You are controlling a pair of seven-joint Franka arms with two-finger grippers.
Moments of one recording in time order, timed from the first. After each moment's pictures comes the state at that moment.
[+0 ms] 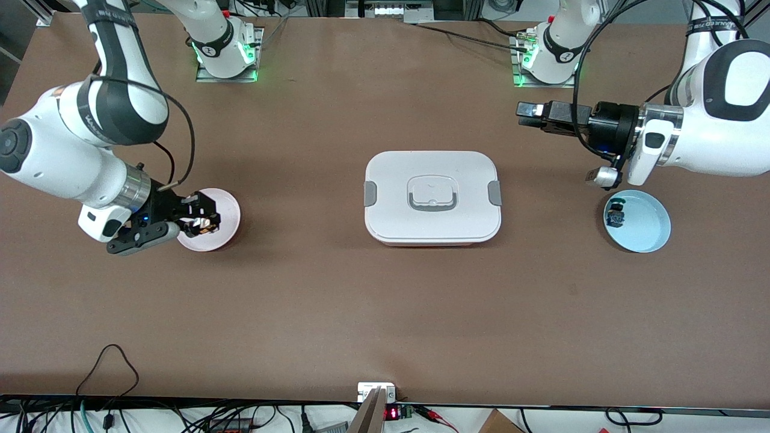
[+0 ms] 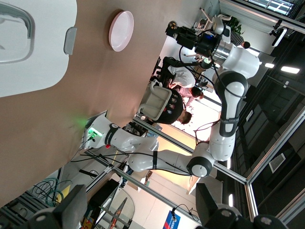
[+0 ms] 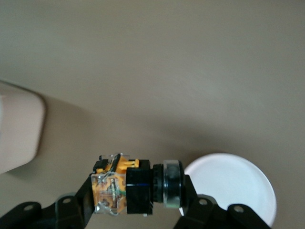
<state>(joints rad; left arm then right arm) 0.12 0.12 -0.18 -1.83 -1.26 1.43 -0.05 0.14 0.27 0.02 -1.72 0.32 2.05 -0.33</state>
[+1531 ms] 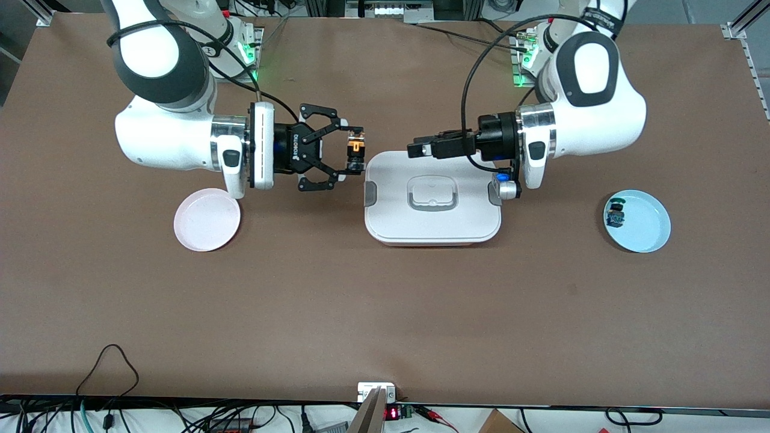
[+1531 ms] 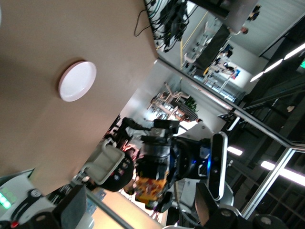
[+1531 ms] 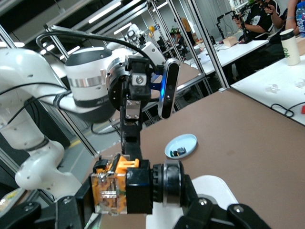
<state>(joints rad) 0.02 0.16 -0.52 -1.87 -1.60 2.23 -0.18 0.33 0.25 0.12 -1.74 1.49 2.01 -1.42</state>
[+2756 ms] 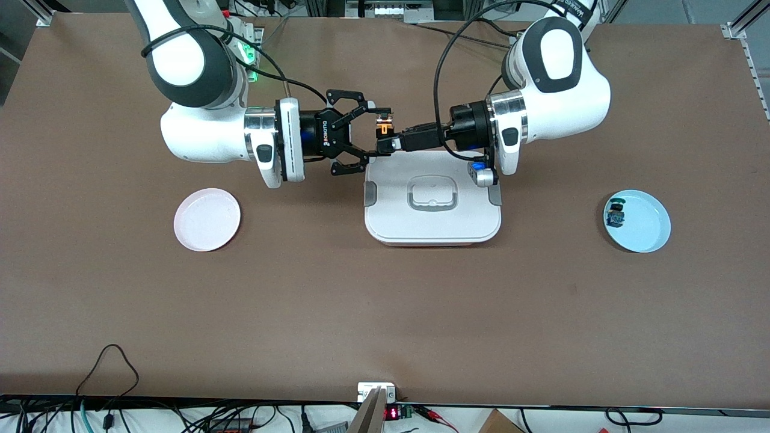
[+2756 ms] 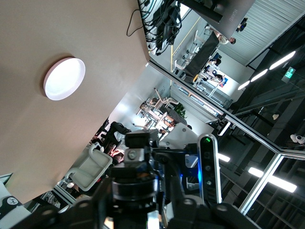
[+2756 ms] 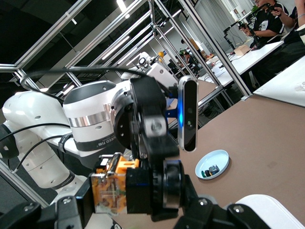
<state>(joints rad) 0.01 0.17 -0.59 -1.89 -1.68 2.33 -0.15 0.40 0.25 0.12 -1.79 1.67 2.01 -1.38</state>
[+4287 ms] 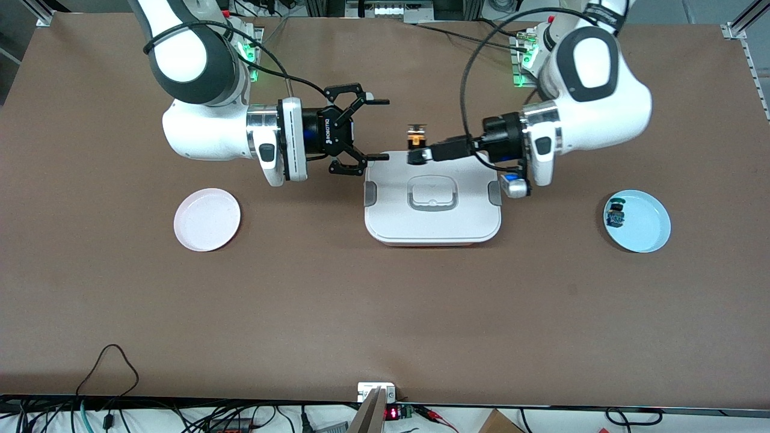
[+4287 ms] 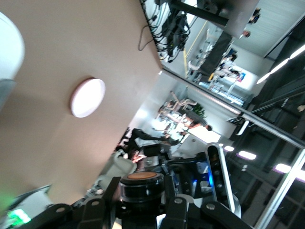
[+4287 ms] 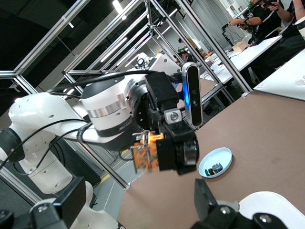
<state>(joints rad) 0.17 0.13 -0.58 -1.92 -1.45 2.16 -0.14 0.41 0.25 0.11 -1.79 1.68 2.02 -1.33</state>
